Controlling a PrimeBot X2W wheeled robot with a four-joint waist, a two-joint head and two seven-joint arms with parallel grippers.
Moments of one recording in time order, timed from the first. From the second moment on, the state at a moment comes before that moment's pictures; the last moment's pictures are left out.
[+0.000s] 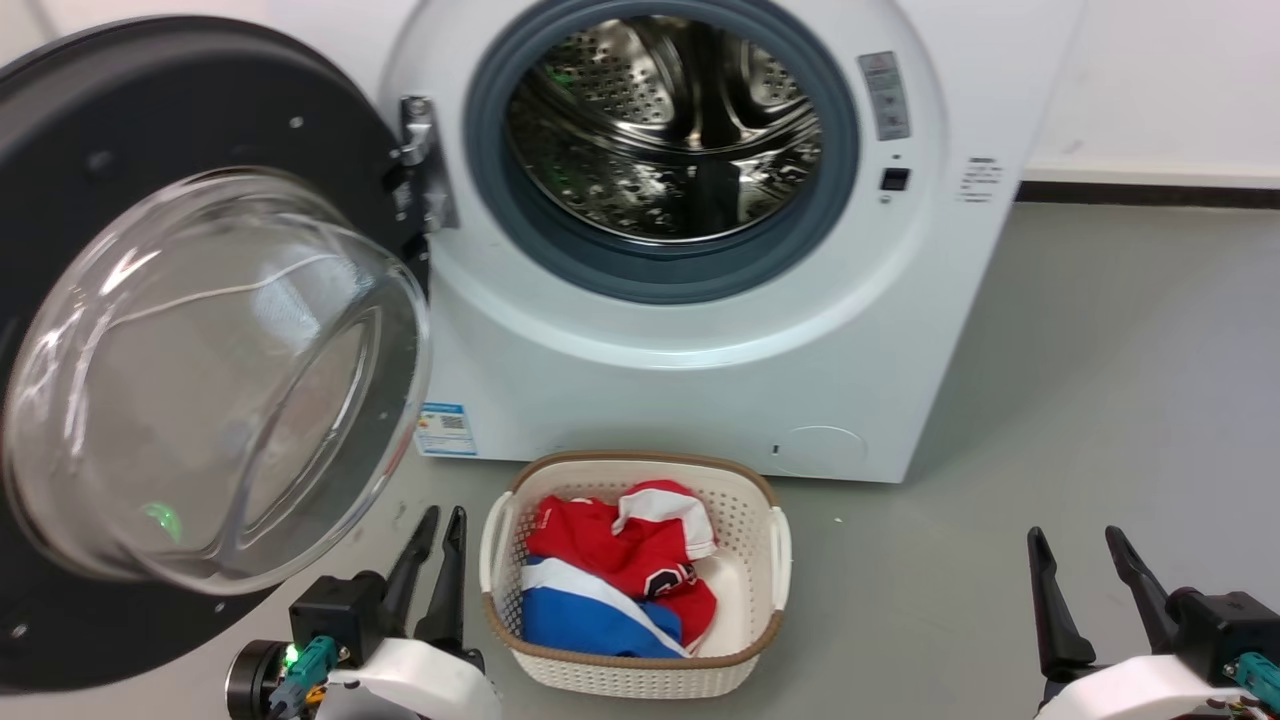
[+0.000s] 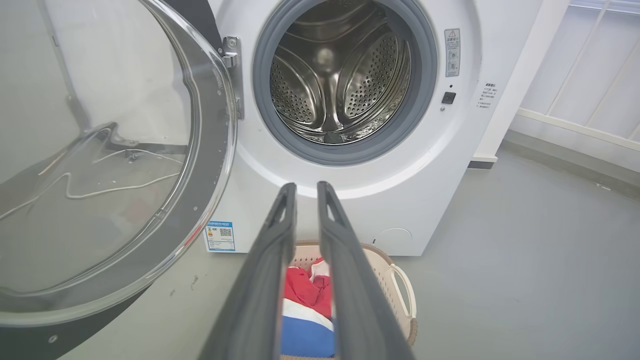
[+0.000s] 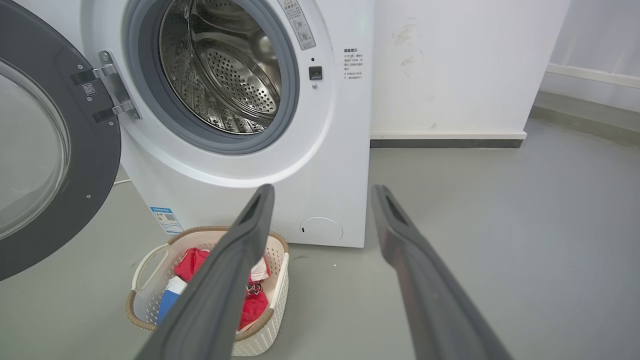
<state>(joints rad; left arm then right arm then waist) -0.04 0.21 -0.29 0.17 -0.37 0.09 -0.22 0.09 -0.05 -0.10 0.08 0.11 0.13 -0.10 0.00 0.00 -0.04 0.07</state>
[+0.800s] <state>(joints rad) -0.07 0.21 -0.26 0.33 -0.33 0.11 -0.26 0.09 -0.05 -0.07 0.06 0.10 0.13 -0.10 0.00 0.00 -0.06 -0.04</state>
